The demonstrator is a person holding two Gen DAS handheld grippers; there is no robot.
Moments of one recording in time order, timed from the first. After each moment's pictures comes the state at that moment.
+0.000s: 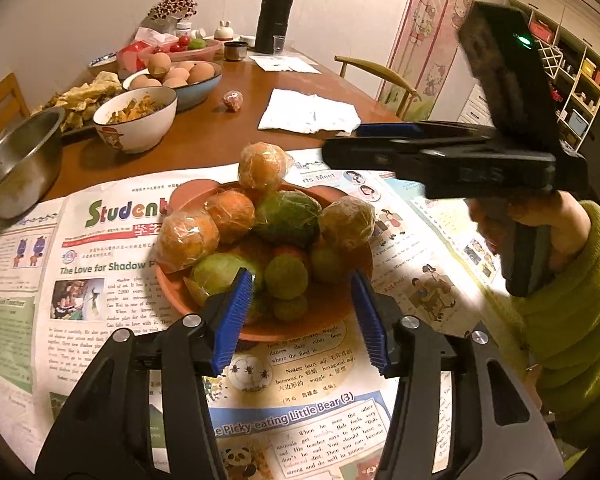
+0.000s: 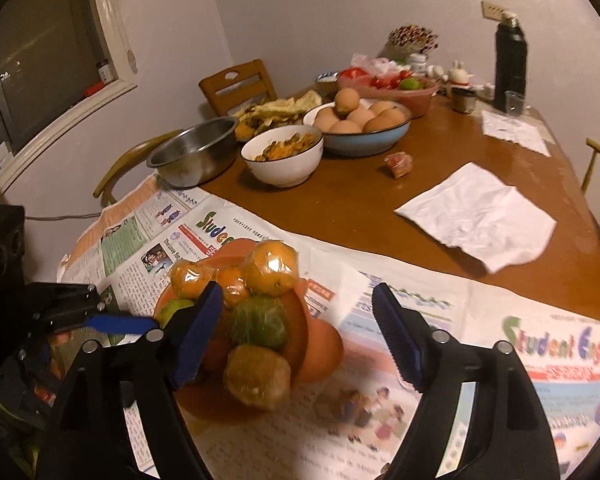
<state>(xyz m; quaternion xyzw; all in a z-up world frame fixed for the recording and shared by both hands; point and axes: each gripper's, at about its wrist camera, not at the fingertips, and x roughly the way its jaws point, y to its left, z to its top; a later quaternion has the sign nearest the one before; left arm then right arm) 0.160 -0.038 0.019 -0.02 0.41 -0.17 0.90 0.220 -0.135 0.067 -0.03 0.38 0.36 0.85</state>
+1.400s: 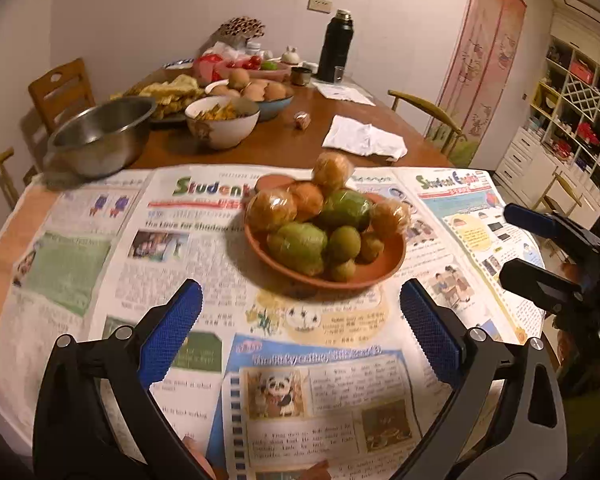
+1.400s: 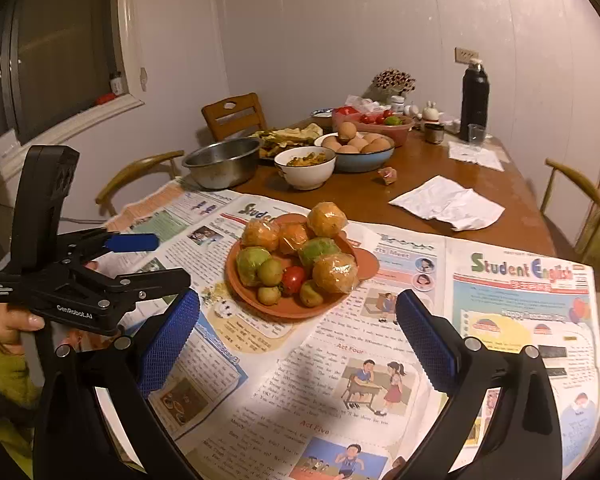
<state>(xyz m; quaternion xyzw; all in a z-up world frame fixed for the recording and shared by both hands) 0.096 -0.001 0.033 -0.06 0.37 -0.07 0.92 0.074 -0.150 0.089 -0.04 0.31 0.31 0.90</state>
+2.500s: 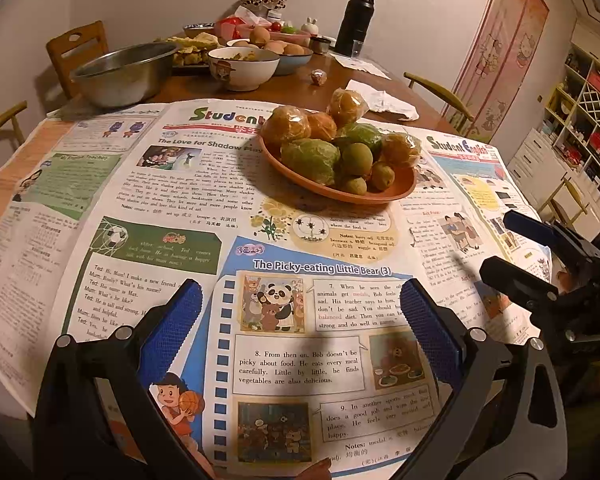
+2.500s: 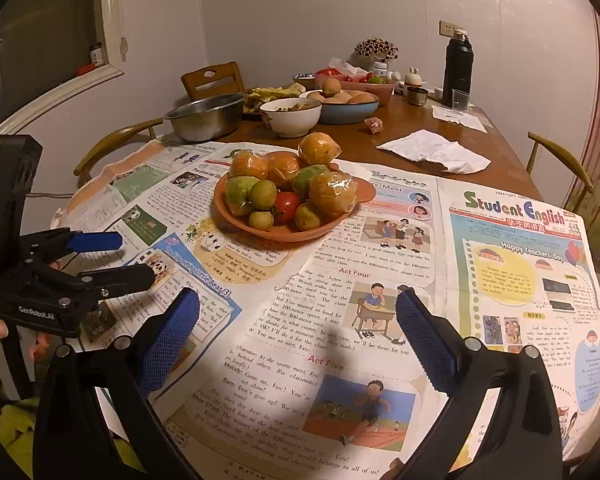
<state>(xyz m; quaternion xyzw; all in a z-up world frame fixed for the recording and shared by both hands) 0.057 -0.001 -0.007 -0.09 0.40 -0.04 0.91 0.046 -0.144 0.042 -0.06 0.35 0.27 0.89</state>
